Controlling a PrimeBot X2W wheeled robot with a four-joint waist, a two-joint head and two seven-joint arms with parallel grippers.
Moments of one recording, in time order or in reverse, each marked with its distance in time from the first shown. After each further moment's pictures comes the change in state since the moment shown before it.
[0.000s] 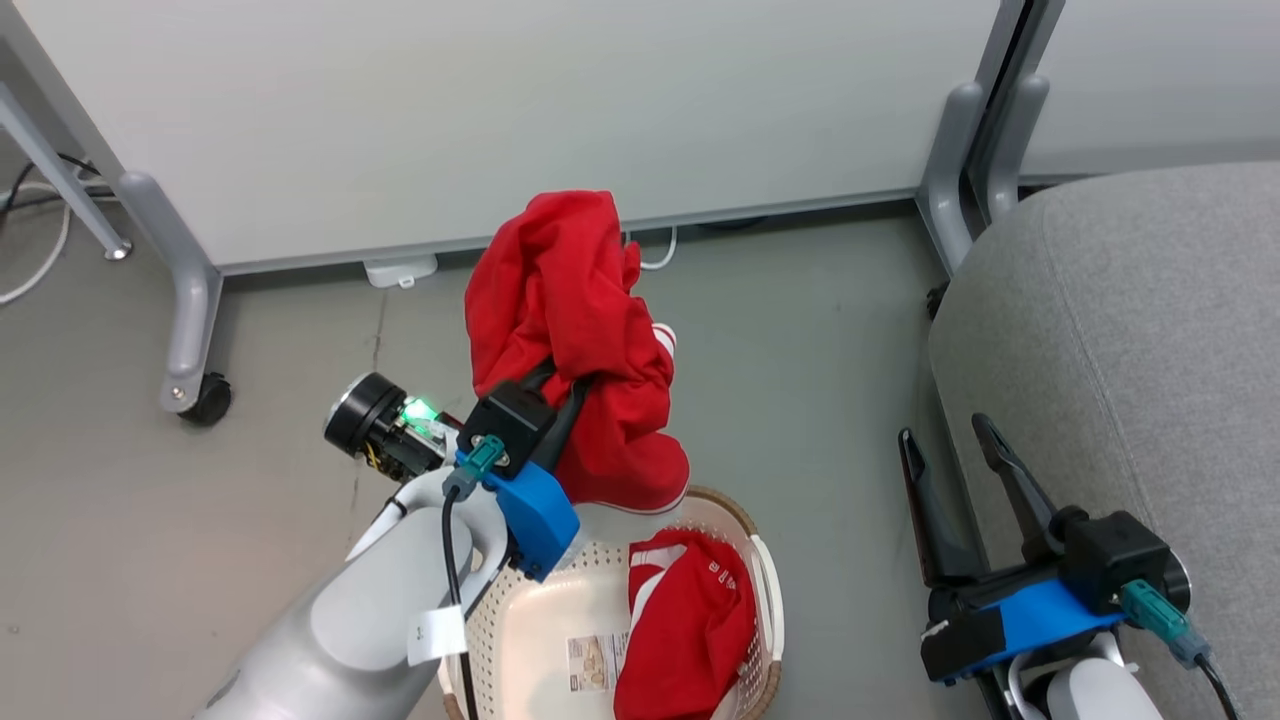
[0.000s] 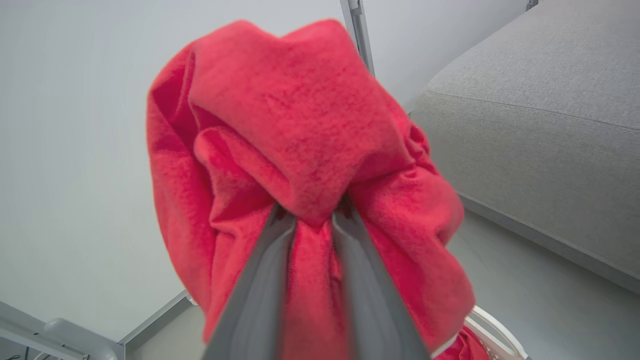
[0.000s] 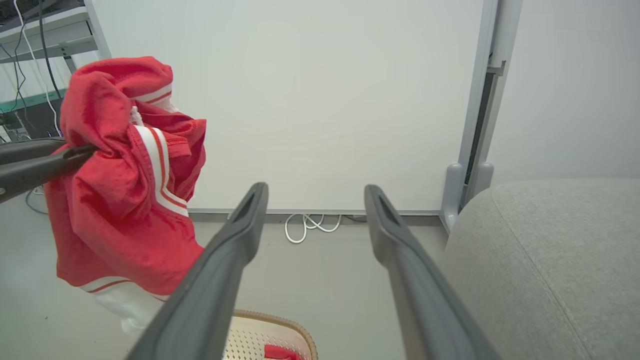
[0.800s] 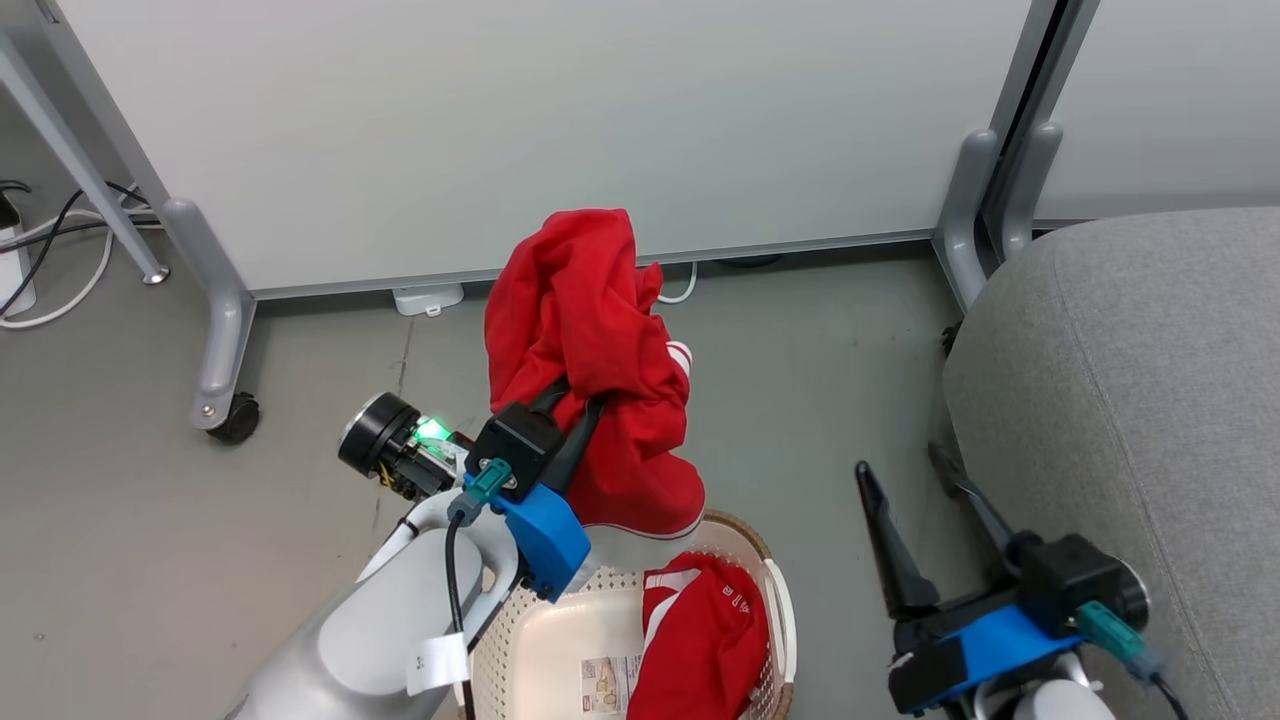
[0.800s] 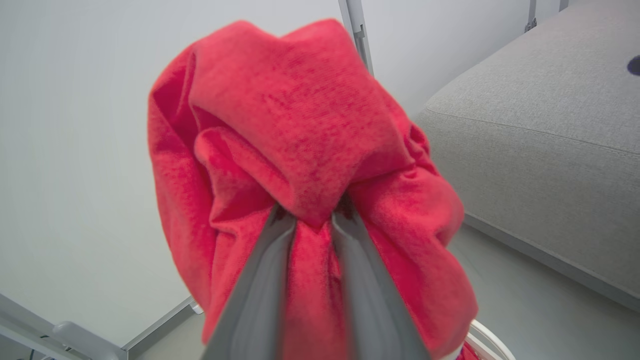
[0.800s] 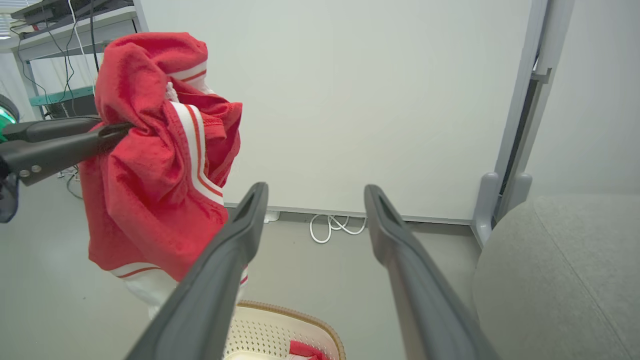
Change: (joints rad) left arm 0.057 -0.003 0.035 -0.060 0.024 -0.006 0.000; right arm 0.034 0.000 0.064 0.003 0.002 0.000 0.000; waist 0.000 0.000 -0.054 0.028
